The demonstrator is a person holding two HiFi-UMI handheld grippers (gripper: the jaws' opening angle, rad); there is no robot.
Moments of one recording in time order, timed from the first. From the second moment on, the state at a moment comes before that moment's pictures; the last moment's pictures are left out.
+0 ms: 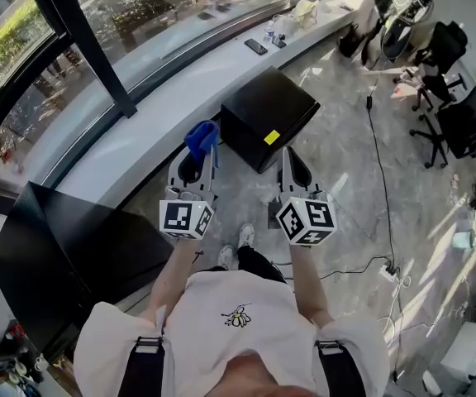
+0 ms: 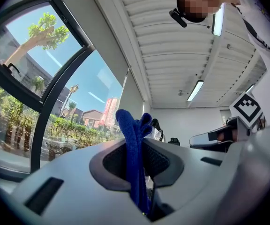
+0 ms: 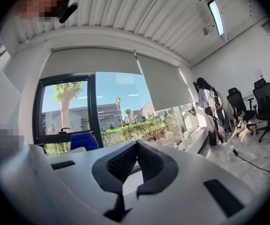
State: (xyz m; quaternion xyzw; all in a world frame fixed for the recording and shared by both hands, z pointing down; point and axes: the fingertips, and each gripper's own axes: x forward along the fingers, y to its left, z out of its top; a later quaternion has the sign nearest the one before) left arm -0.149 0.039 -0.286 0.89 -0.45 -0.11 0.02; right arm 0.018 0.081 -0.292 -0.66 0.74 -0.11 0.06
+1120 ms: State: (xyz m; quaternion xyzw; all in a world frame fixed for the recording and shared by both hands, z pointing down) left arm -0.068 -0.084 -0.282 0.88 -0.47 -0.10 0.00; right arm 0.117 -0.052 -0.284 -0.65 0.75 -0.09 0.06
